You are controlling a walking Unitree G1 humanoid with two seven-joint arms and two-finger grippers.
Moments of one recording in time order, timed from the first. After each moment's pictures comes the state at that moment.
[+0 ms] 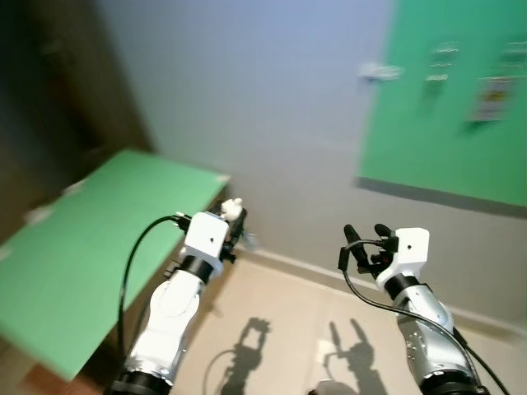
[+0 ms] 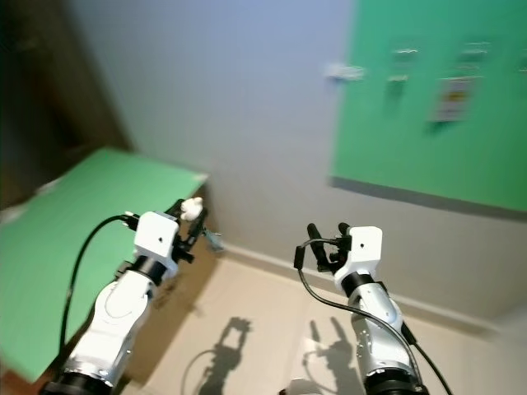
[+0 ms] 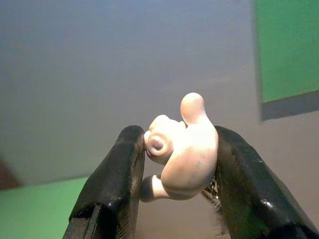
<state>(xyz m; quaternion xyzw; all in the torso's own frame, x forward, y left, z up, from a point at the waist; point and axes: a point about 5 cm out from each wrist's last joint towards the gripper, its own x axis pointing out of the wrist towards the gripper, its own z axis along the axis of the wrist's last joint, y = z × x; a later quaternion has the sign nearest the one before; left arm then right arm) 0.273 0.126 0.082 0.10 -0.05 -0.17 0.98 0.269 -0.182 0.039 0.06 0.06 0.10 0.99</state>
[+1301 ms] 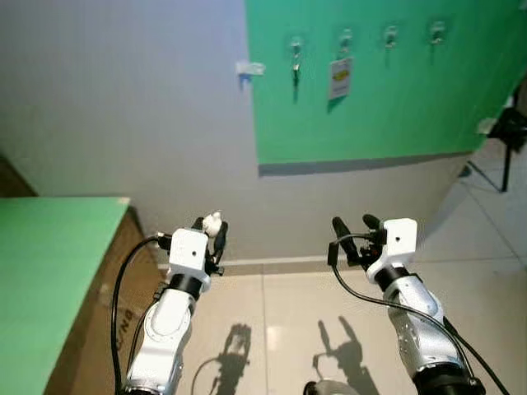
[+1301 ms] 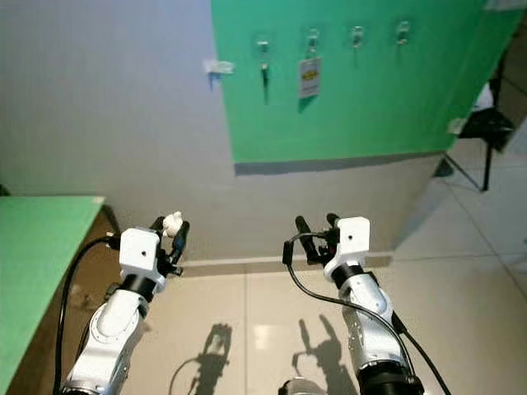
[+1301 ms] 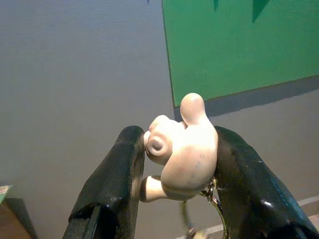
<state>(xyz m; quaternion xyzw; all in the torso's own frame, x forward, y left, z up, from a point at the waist) 0.257 0.140 0.057 0.05 -0.01 -0.10 0.99 0.278 -0.172 0.050 0.05 0.04 0.12 0.99</state>
